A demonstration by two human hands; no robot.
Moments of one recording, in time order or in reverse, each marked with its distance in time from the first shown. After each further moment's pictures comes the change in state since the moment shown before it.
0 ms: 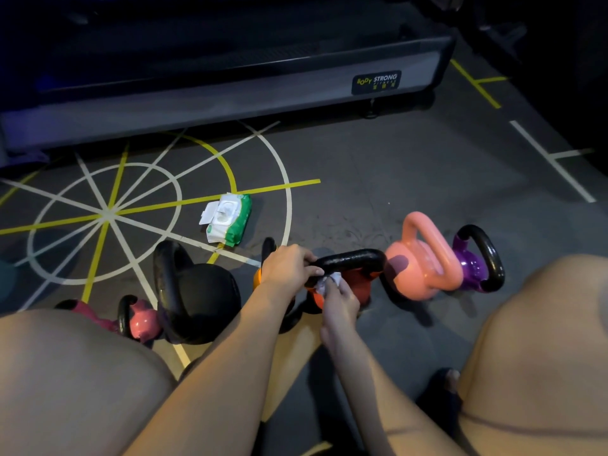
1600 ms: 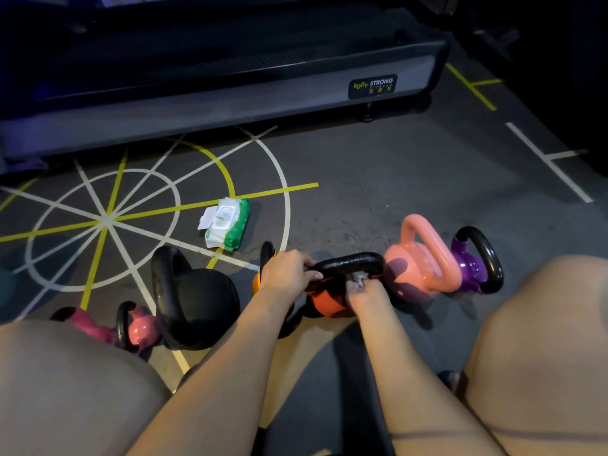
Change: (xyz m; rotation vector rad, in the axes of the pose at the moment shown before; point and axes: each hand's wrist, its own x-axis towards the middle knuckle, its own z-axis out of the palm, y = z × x) left_hand -0.006 0.004 0.000 0.046 -0.006 0.022; right_hand 0.045 -0.056 -0.027 0.480 -0.177 0.450
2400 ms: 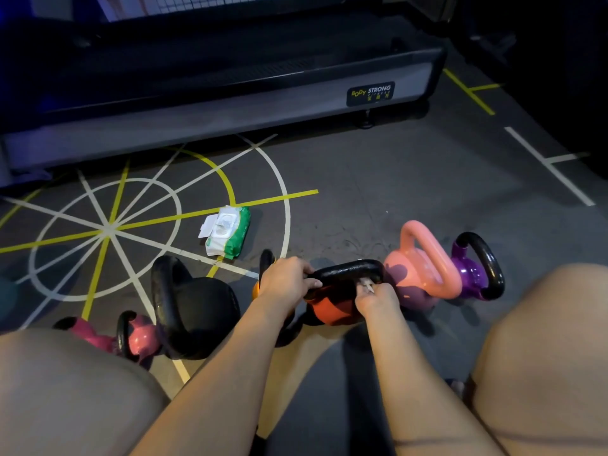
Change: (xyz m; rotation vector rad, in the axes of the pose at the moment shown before) left_hand 0.003 0.003 -0.004 0.015 -0.044 -0.005; right_hand 0.015 -0.027 0.005 0.149 0.324 -0.212
